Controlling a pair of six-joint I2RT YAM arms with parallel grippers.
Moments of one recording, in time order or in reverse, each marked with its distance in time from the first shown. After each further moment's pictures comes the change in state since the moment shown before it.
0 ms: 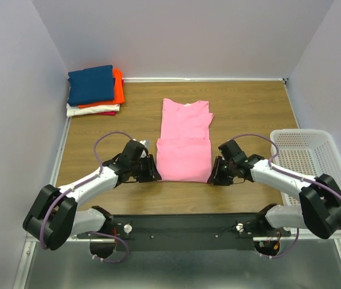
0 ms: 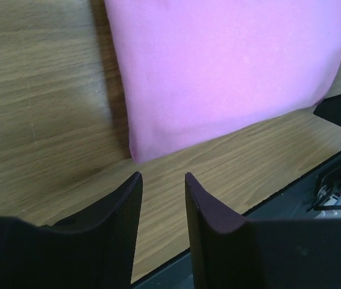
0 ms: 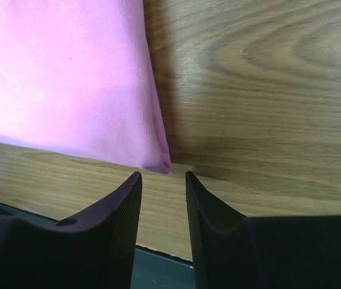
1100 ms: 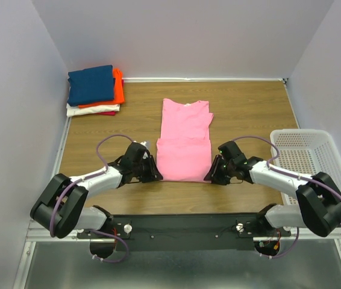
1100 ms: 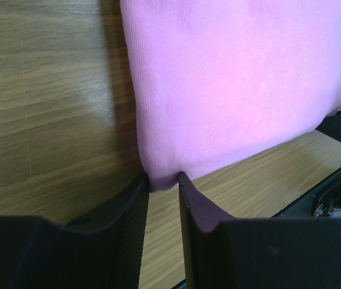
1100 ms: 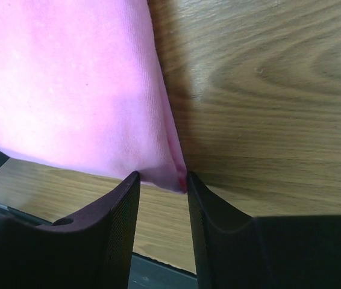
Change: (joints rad) left arm 0.002 0.106 -0.062 0.191 -0.010 -0.064; right arm 0.000 0.013 -0.043 0.123 0.002 0.108
